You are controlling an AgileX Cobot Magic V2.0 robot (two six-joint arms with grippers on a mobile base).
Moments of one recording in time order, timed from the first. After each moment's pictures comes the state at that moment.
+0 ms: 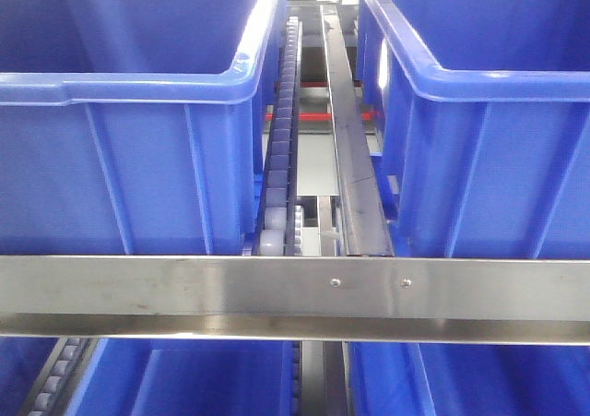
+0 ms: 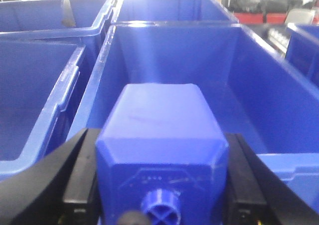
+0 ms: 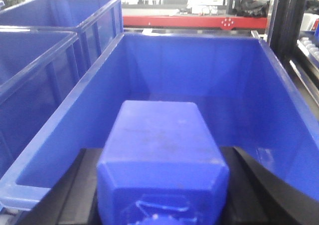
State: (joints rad) left arm -0.05 0.31 -0.36 -0.35 0.20 0.32; right arm 0.09 0.39 -0.35 0.10 0.06 -0.04
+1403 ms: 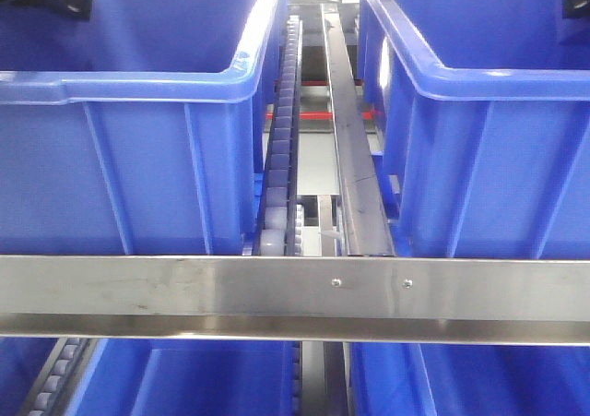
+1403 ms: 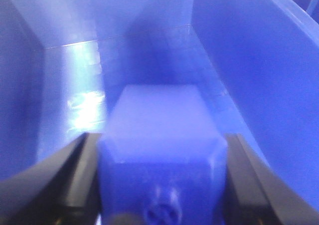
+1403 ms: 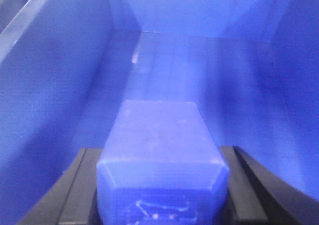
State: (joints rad) left arm -0.30 1.33 -0.82 -0.33 -0.09 0.35; right arm 0.09 1.17 -0.64 0.08 -0.15 -0.04
